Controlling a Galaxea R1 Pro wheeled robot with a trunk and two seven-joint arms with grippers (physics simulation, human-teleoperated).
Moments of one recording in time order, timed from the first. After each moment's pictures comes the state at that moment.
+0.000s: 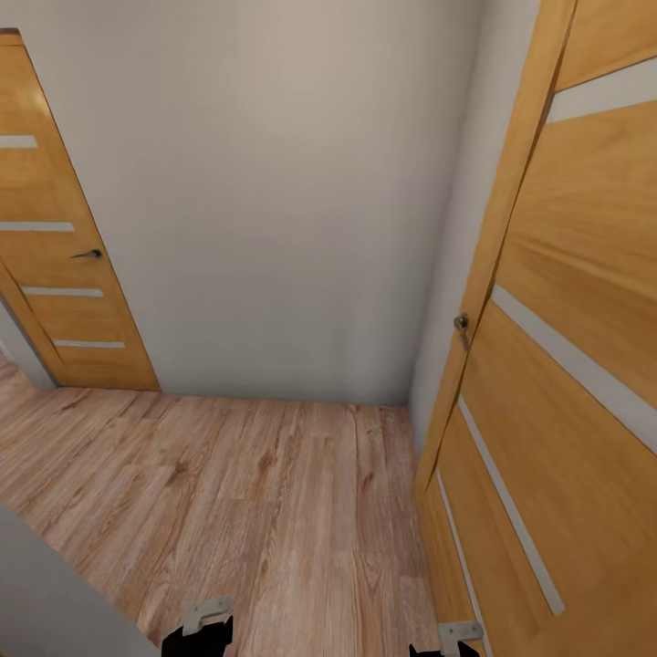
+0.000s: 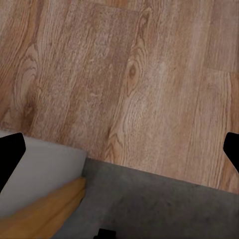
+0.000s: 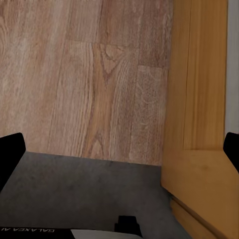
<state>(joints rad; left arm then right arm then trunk) -0.53 -0.01 -0.12 0.07 0.25 -0.33 0.07 -0.30 0.03 0.06 -0.32 0.01 -0.13 -0.06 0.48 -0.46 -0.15</state>
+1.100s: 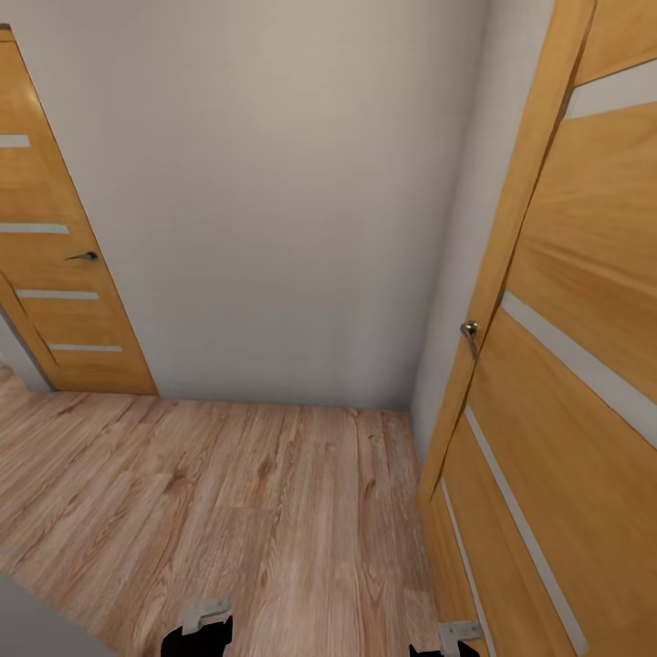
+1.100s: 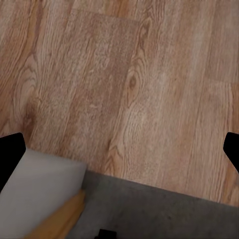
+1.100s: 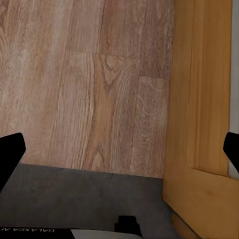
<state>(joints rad) -0.53 -0.01 -0.12 0.07 0.25 -0.33 0.07 -0.30 0.03 0.06 -0.32 0.01 -0.13 -0.06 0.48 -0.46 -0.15</state>
